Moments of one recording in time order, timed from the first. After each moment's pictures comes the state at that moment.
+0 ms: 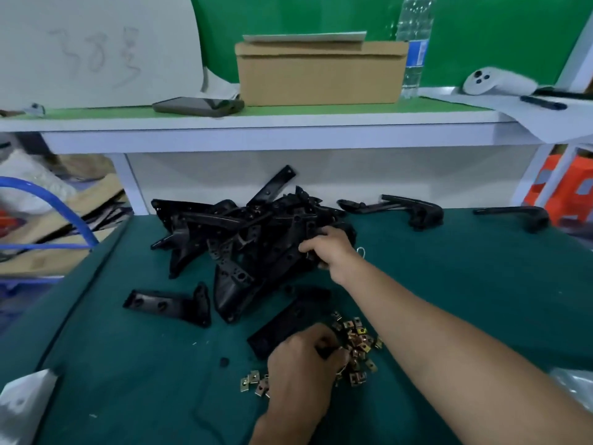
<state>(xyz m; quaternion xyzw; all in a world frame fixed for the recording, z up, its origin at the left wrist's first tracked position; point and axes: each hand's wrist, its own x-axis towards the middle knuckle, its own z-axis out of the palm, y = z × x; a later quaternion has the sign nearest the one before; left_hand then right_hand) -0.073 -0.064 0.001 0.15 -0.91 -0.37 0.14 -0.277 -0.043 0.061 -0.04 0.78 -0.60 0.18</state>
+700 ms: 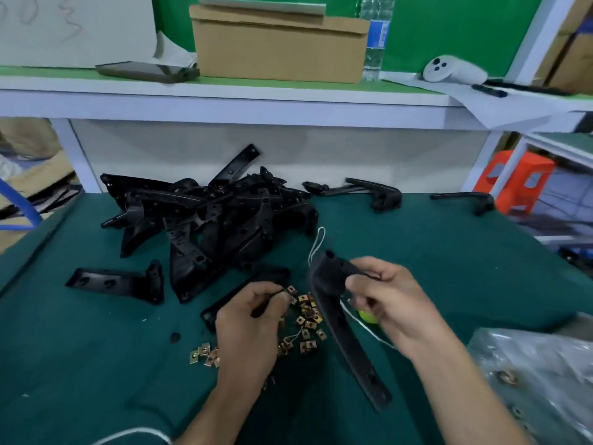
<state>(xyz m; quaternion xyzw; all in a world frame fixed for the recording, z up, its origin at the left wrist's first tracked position) -0.069 -0.048 0.021 0.18 -0.71 -0.62 0.28 -0.162 0.134 0.061 -0.12 0.63 -0.75 0.18</state>
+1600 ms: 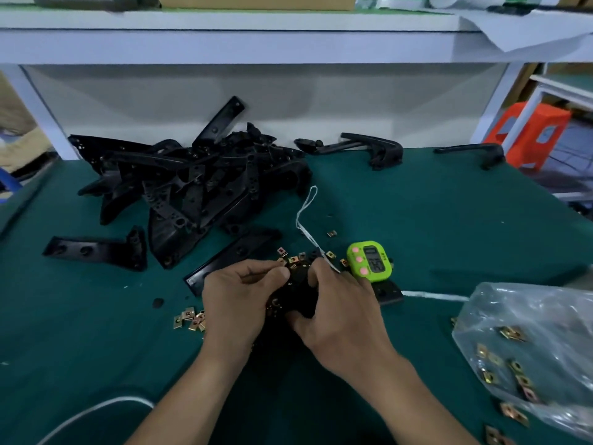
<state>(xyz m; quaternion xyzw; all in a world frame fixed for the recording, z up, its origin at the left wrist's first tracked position) -0.070 -0.042 0.007 0.20 -0.68 -0.68 0.21 -0.099 0.104 0.017 -0.25 0.93 -0.25 -0.06</state>
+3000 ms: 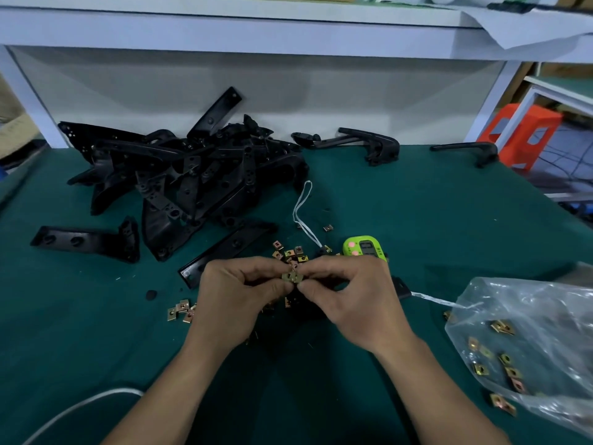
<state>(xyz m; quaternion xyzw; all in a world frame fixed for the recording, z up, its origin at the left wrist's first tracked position) -0.059 -0.052 0.015 0.05 -0.74 -0.65 0.17 -0.115 0.124 0.026 -0.30 0.79 -0.53 -0.01</state>
